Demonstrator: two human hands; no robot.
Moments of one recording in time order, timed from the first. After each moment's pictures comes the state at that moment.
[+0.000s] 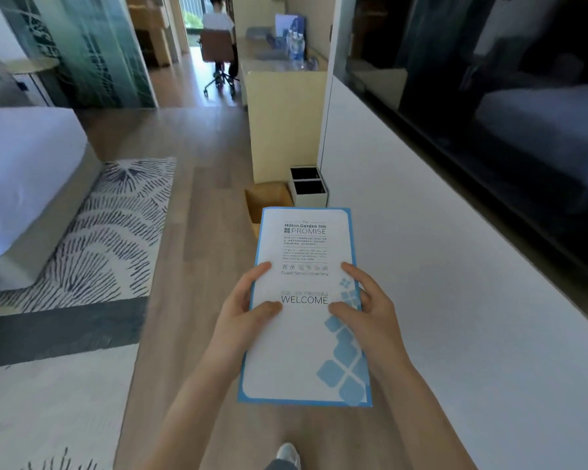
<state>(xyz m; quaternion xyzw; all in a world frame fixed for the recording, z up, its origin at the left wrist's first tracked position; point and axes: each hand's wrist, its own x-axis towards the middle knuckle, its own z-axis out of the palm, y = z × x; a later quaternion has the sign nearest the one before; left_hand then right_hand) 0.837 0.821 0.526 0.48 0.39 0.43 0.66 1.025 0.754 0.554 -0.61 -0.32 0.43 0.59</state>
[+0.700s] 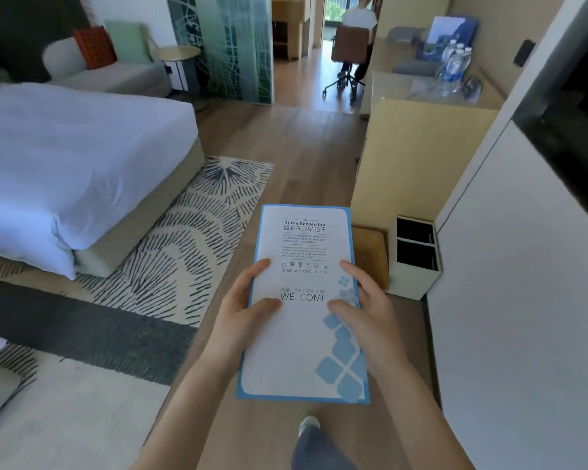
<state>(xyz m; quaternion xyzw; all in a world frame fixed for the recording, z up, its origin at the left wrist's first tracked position) 0.803 1.296 0.520 0.38 0.49 0.55 0.56 1.005 1.308 0.545 -0.53 -0.42 0.57 0.47</state>
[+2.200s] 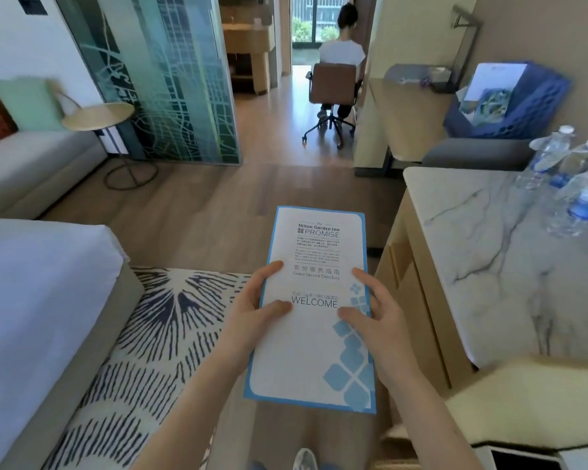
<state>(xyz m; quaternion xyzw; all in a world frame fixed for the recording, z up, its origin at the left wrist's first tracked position) 0.705 2.489 0.553 0.41 0.47 0.50 0.61 0.913 2.467 0.551 -0.53 -0.39 0.54 0.53</state>
